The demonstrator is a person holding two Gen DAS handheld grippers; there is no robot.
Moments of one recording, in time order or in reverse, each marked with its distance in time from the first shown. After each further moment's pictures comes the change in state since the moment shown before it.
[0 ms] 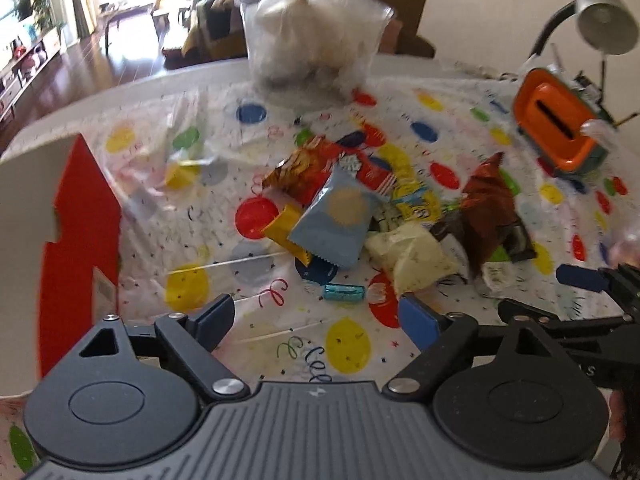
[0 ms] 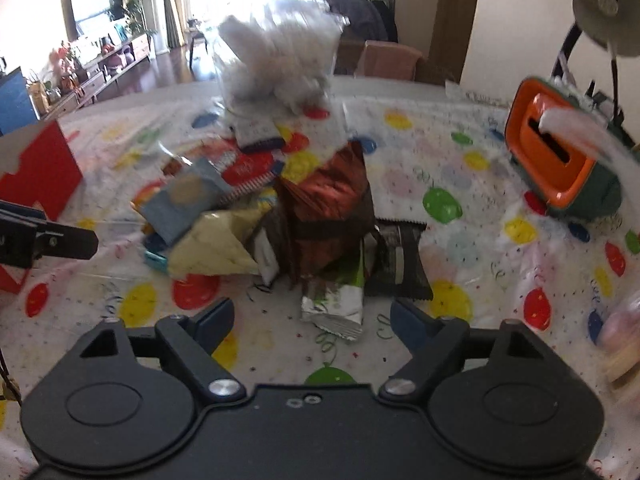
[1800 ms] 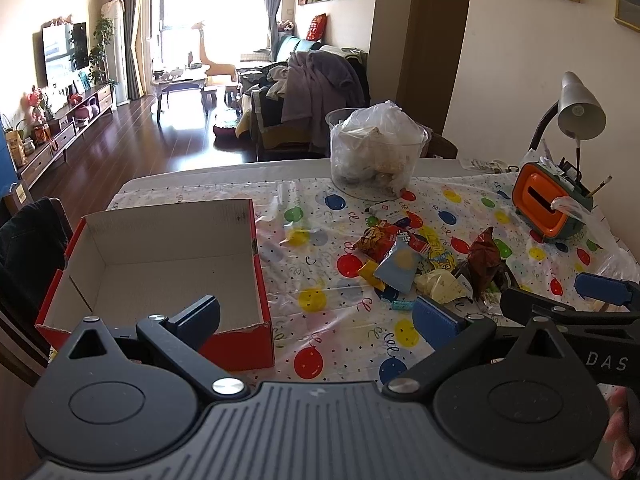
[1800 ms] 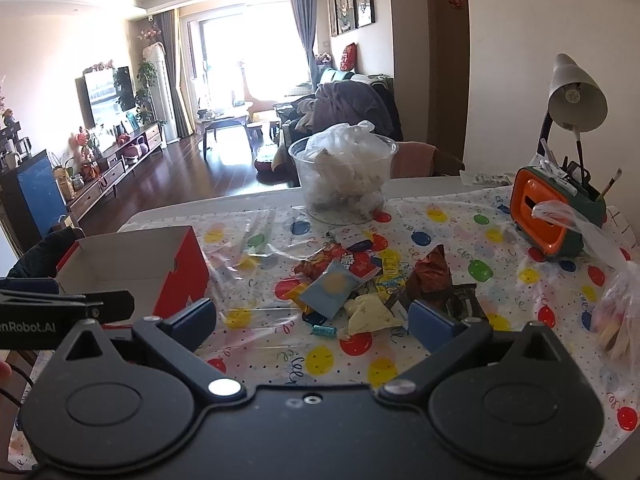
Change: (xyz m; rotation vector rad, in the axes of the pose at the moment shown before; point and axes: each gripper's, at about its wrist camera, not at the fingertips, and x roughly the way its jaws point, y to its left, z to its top) left arm -0.203 0.070 -0.075 -0.047 -0.301 0.086; right arm -0.166 0.136 0.001 0.099 -0.275 0.029
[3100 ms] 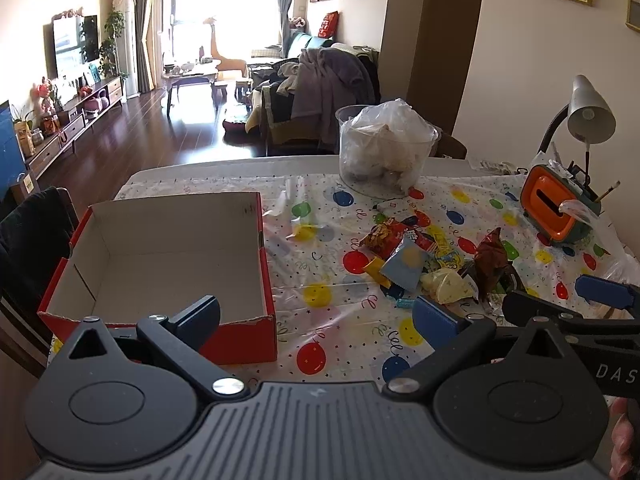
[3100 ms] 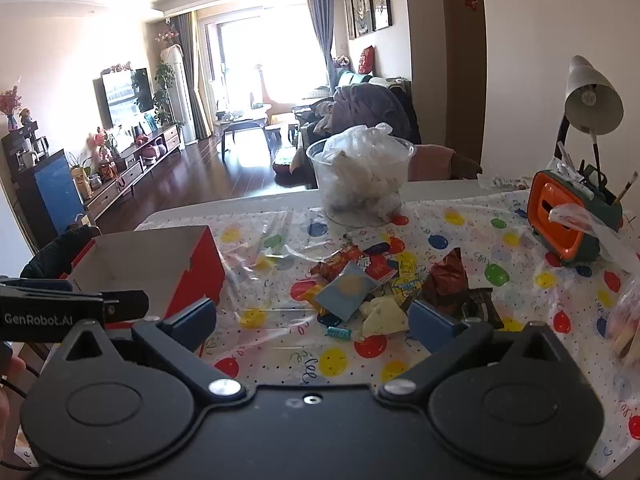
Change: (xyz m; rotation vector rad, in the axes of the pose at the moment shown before) left arm 0.004 0.006 0.000 -0.022 0.012 0.016; right arm -0.001 -0.003 -0.002 -0.018 -0.014 0.061
